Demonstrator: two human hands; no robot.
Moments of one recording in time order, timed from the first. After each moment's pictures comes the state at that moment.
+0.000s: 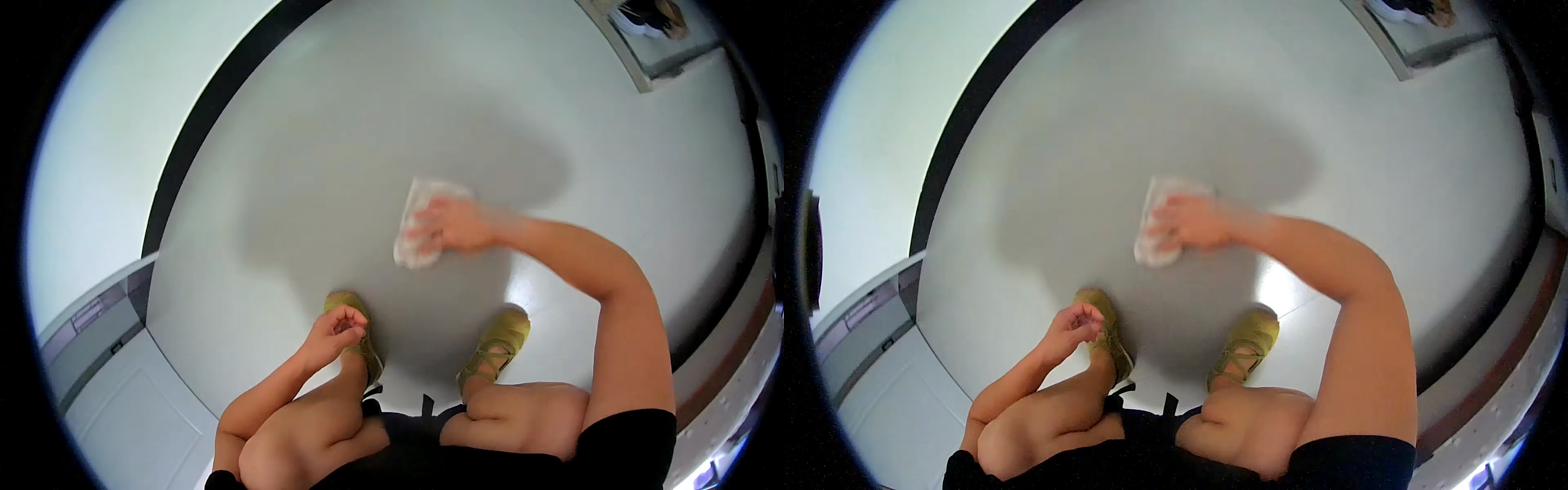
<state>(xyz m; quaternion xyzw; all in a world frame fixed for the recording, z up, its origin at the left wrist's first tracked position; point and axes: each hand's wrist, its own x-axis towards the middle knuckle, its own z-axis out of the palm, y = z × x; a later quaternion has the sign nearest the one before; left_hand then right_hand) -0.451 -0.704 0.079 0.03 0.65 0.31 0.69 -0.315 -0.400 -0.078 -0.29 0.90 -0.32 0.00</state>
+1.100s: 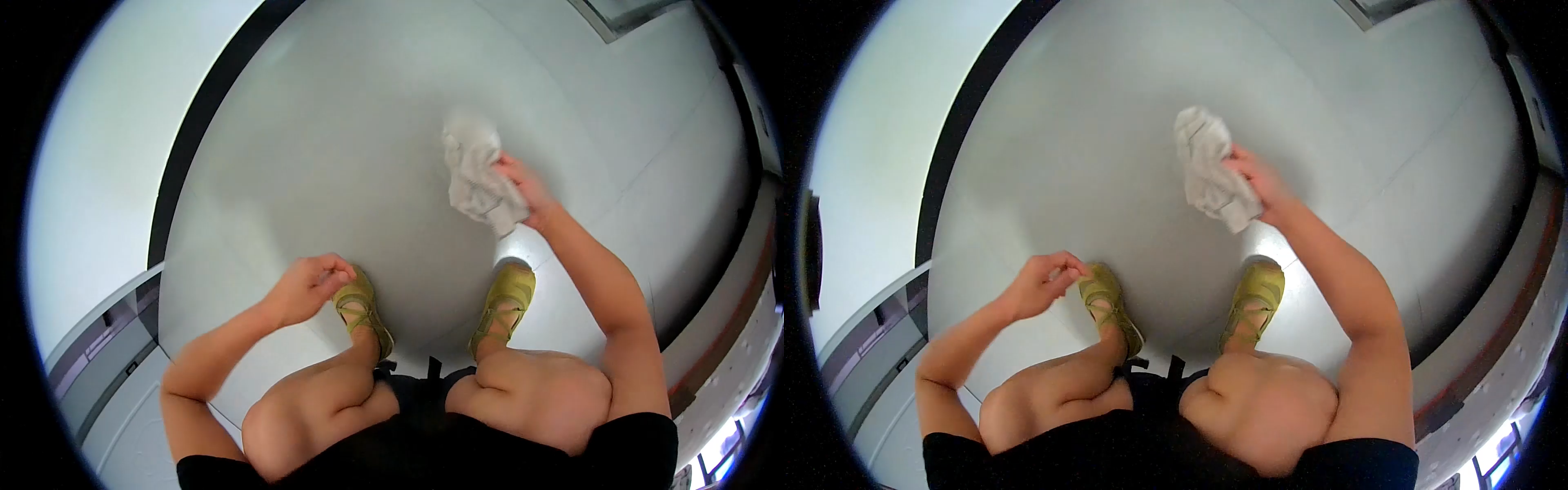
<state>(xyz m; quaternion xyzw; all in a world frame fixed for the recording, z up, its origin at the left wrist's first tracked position) -0.475 -0.645 0.145 0.38 0.70 0.10 0.60 -0.217 -0.408 0.016 0.35 0.24 -0.90 -0.05</state>
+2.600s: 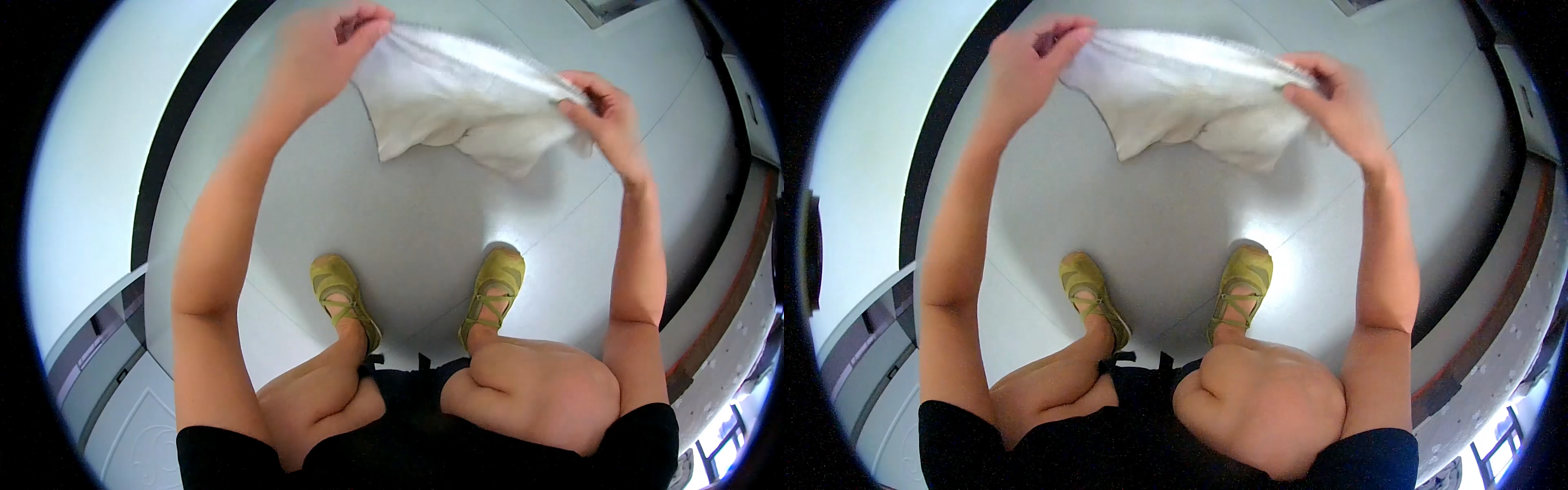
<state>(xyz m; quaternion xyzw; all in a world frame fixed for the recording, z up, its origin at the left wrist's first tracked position) -0.491 -0.454 0.135 0.65 0.68 0.32 0.12 -0.162 -0.320 0.107 0.35 0.81 -0.45 -0.17</state>
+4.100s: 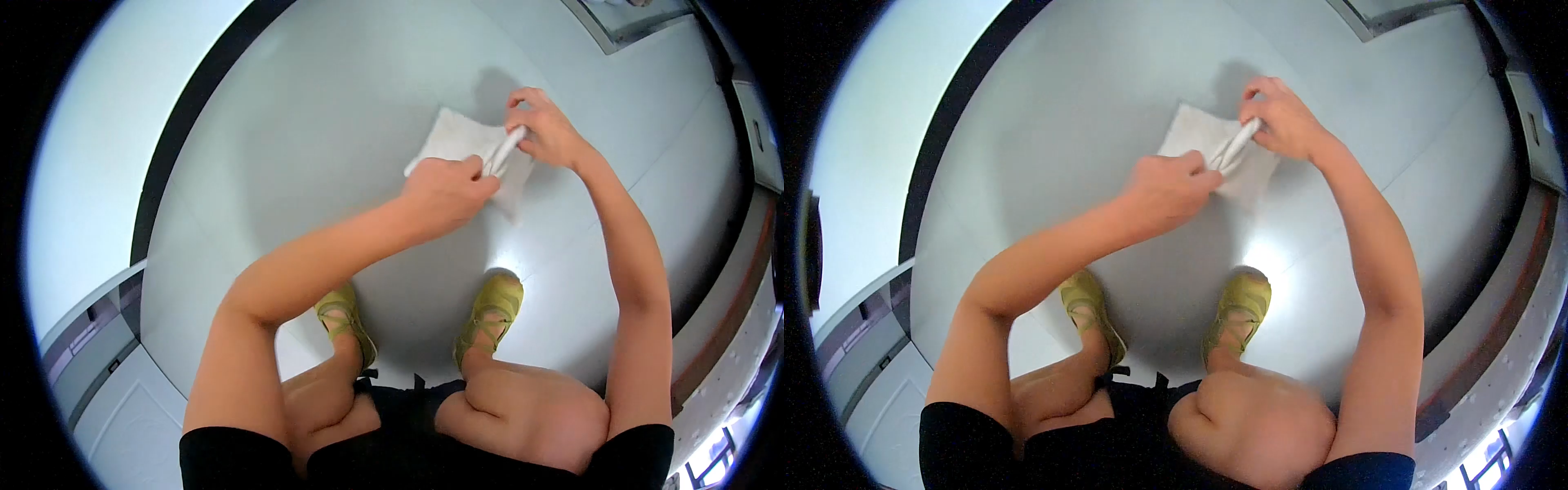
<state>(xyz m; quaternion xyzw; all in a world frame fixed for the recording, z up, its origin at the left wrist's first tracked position) -0.374 -0.489 0.049 0.78 0.58 0.16 0.14 -0.215 -0.291 0.019 0.14 0.95 -0.27 0.00</state>
